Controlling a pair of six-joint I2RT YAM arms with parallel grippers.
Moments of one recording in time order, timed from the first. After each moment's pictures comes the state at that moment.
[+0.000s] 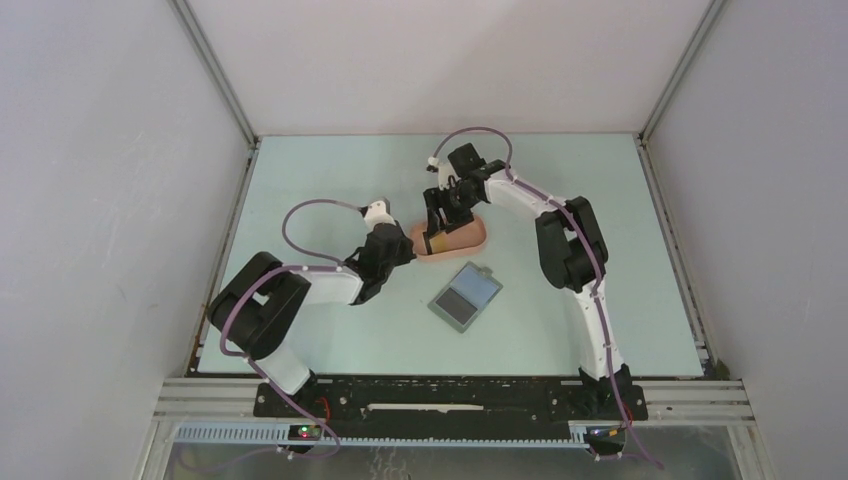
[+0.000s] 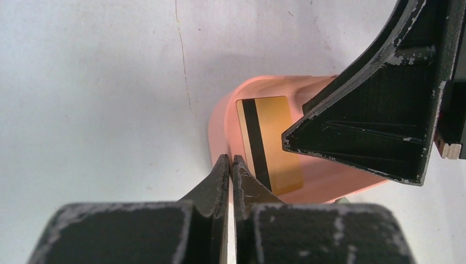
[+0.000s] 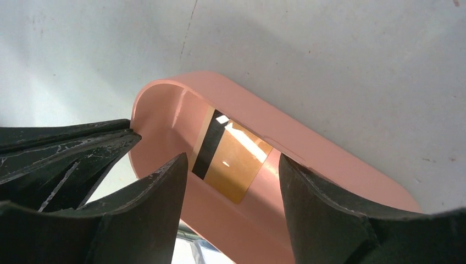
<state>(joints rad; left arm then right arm) -0.62 1.64 0.65 0.48 -0.32 -0.70 0.51 2.30 1.88 -0.68 -0.48 0.09</state>
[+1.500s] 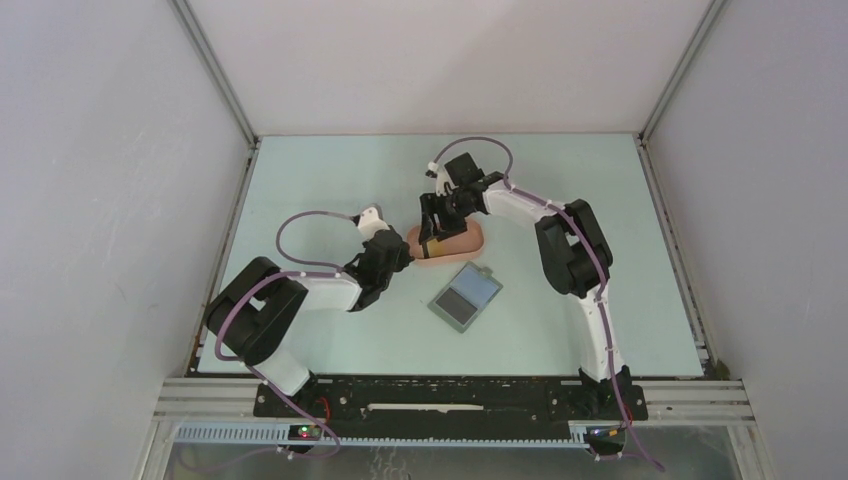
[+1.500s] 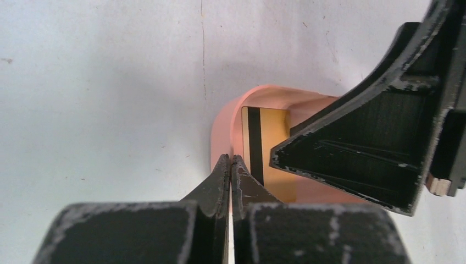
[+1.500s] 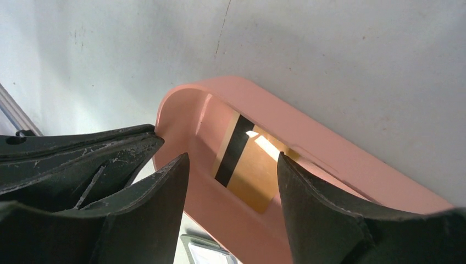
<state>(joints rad) -0.65 1.60 0.60 0.48 -0.43 -0.82 0.55 2.24 1.72 -0.50 -0.52 0.28</state>
